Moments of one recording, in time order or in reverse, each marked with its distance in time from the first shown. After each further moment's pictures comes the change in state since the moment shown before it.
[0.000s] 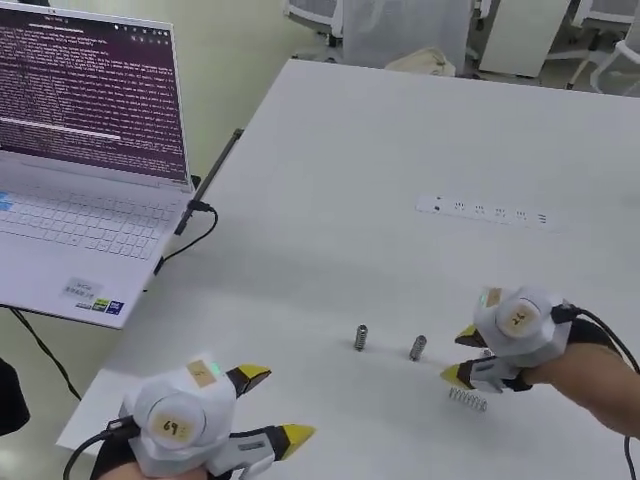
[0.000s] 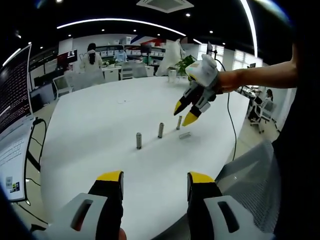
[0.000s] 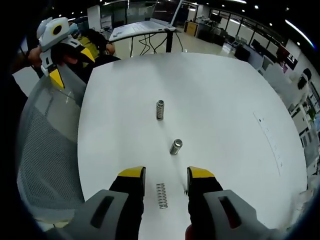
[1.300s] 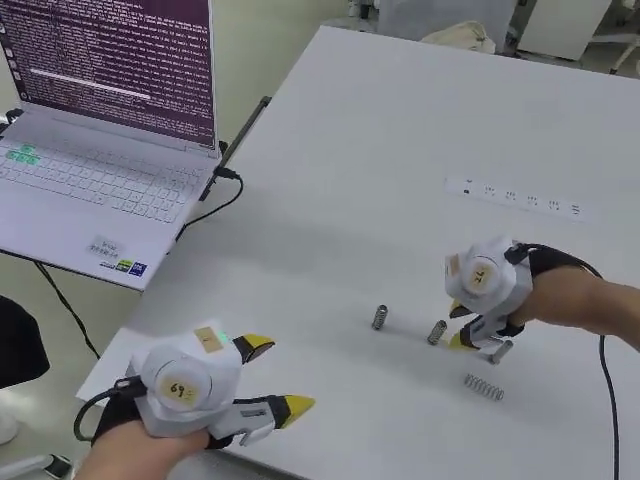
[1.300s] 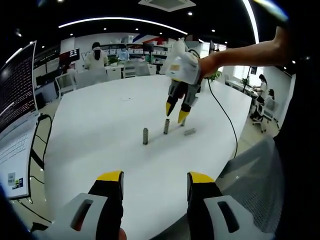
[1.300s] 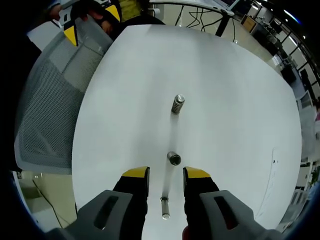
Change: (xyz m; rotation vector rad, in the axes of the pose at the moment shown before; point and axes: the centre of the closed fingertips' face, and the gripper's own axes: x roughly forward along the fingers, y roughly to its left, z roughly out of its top) left arm -0.008 0.016 -0.010 -0.004 0.011 0.021; right arm 0.033 -0.009 0.013 -0.424 0.294 0.198
